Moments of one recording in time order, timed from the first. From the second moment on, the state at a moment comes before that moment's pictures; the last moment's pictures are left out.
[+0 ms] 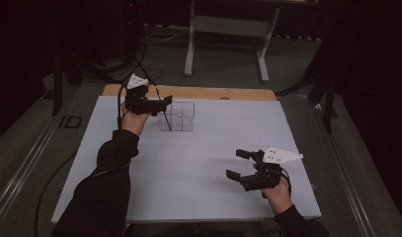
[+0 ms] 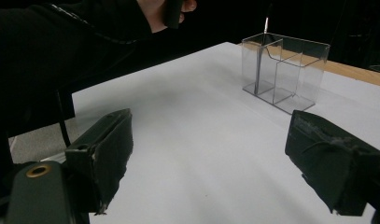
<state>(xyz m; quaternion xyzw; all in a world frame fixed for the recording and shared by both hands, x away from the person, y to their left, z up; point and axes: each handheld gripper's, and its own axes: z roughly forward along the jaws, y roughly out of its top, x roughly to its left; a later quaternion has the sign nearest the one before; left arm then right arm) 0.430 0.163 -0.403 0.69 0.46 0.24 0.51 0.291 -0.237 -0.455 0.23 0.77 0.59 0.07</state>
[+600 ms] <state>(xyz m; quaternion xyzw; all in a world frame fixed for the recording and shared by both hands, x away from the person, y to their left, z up) 0.389 0.176 -0.400 0.70 0.44 0.21 0.51 0.292 -0.237 -0.456 0.23 0.77 0.59 0.07</state>
